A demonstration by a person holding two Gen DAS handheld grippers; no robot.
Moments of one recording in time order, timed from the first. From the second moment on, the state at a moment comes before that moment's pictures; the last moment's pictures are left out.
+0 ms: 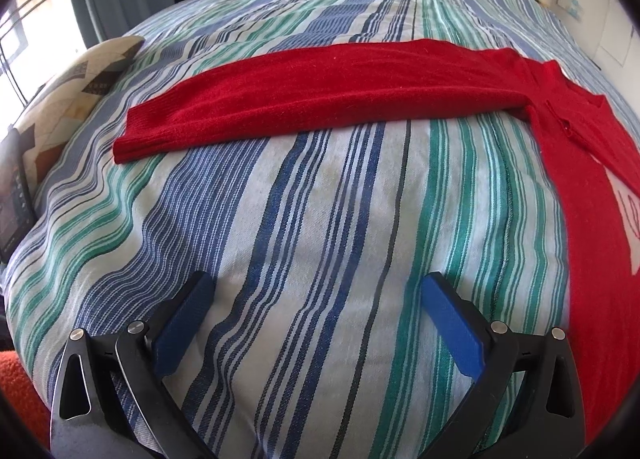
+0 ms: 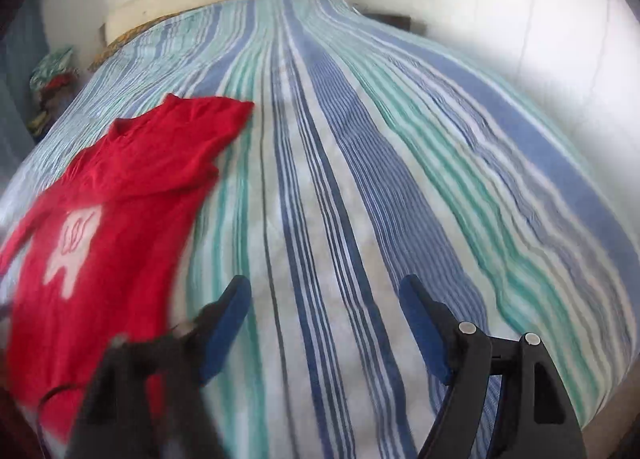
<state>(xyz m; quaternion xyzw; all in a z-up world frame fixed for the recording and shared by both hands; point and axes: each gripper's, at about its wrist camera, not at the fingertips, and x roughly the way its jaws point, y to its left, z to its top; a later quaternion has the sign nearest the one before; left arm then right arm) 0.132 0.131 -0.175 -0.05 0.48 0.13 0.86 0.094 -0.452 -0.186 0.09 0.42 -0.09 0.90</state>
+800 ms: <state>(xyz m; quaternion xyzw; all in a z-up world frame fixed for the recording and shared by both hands) 0.125 0.130 -0.174 -0.04 0.47 0.14 0.87 0.047 -0.458 -0.101 0.05 0.31 -0.16 0.94</state>
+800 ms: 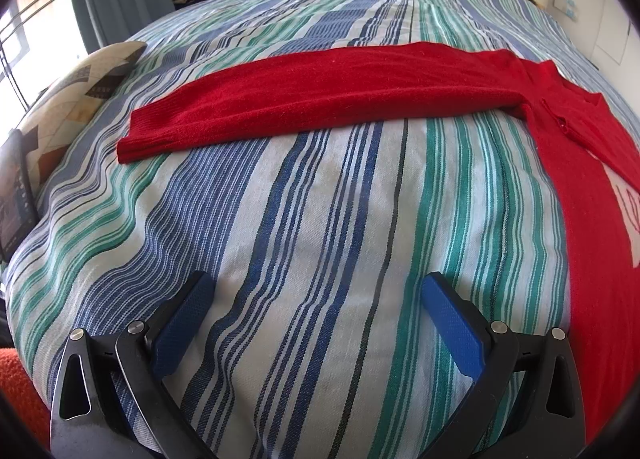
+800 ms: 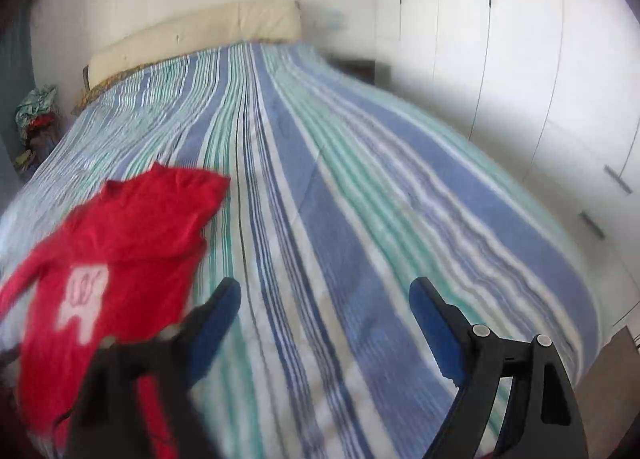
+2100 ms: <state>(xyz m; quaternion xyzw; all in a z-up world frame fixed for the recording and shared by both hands) 0.111 0.209 -0.137 -0.29 0.44 0.06 0.85 -0.058 -0.218 -0.055 0.02 0.27 0.27 0.92</state>
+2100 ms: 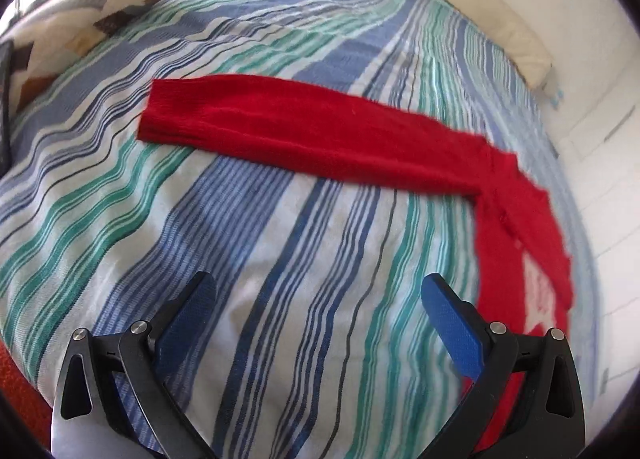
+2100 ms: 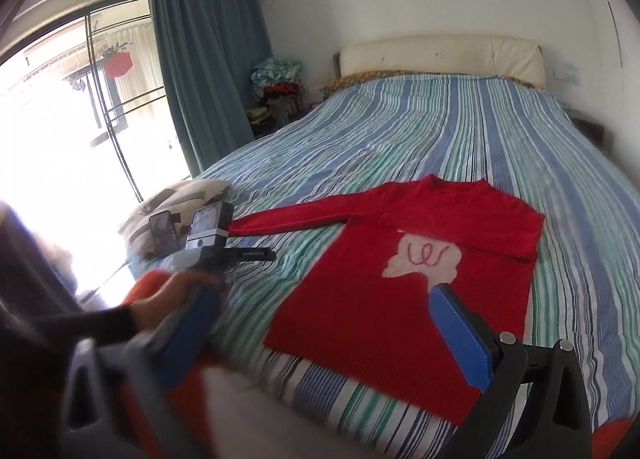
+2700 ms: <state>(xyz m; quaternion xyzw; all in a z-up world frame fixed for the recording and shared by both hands) 0.187 0.322 -0.147 -0.35 0.49 0.14 0.79 -0.040 -0.228 -0.070 0.05 0.32 0.25 0.91</state>
